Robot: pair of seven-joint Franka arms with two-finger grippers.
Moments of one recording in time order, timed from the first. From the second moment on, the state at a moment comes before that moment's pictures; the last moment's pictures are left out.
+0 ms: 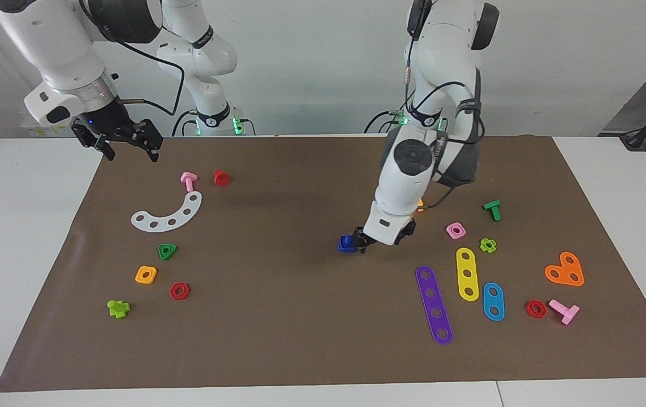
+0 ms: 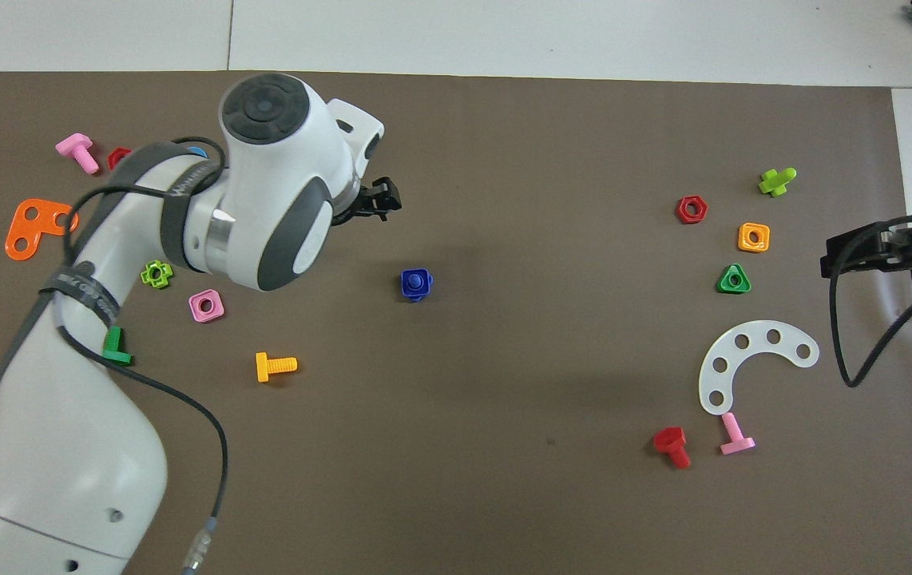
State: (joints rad) left arm -0.43 0.47 0.04 -1.44 -0.07 1.94 -0.56; right arm 0.02 0.01 -0.05 -1.57 0.01 1.53 0.06
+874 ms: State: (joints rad) left arm -0.06 0.12 0.05 -1.59 -0.07 1.64 0.00; right arm 0.02 0.01 -0.05 -1.58 0.02 1.53 0.08
